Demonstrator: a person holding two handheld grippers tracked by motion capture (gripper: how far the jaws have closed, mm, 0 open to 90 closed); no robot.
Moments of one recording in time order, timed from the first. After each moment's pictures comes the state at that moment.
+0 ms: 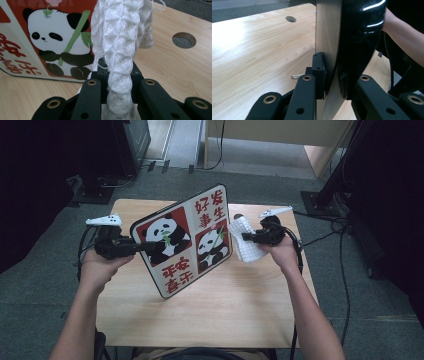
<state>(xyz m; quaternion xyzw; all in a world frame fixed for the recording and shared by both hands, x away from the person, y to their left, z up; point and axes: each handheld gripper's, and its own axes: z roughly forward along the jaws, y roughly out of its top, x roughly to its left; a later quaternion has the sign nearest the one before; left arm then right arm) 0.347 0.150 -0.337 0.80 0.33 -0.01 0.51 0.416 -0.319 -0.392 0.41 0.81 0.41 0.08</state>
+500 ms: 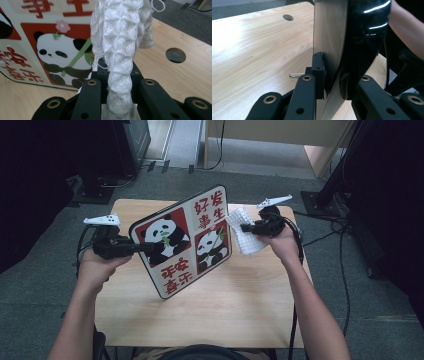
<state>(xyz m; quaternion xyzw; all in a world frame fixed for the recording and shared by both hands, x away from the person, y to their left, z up) 0.347 0.155 -0.335 0.80 0.32 -0.02 0.50 0.422 -0.308 -0.355 0.39 0.82 0.40 0.10</state>
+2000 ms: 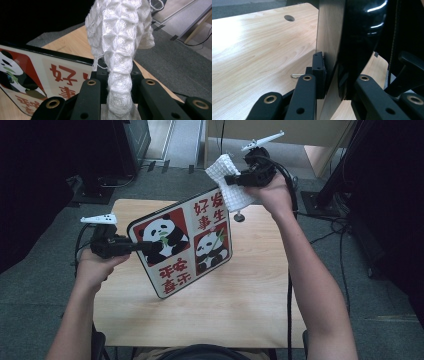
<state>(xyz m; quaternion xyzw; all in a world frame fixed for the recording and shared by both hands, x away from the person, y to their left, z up) 0.351 0.161 -0.337 0.80 0.33 -0.02 0.51 0.459 -0.249 -0.214 0.35 0.83 0.42 0.15</state>
